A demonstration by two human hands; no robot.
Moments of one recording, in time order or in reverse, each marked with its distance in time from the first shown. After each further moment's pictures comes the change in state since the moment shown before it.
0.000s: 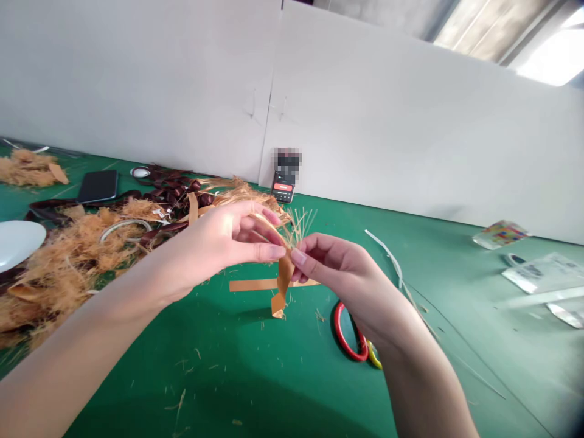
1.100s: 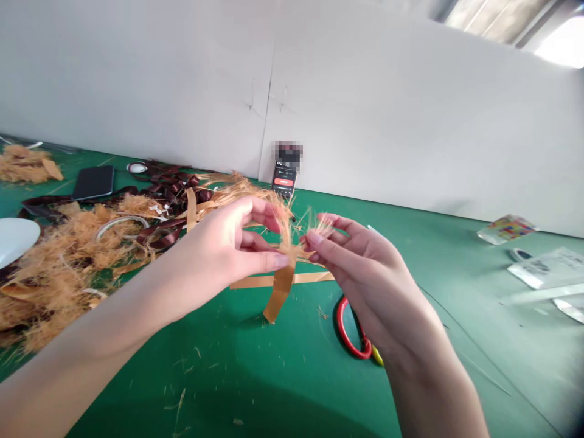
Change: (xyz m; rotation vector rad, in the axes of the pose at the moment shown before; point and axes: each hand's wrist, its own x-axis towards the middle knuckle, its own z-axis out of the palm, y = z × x) left_hand -0.005 0.001 0.013 -0.077 0.041 0.000; right_hand 0.000 0.003 0.003 0.174 0.301 -0.045
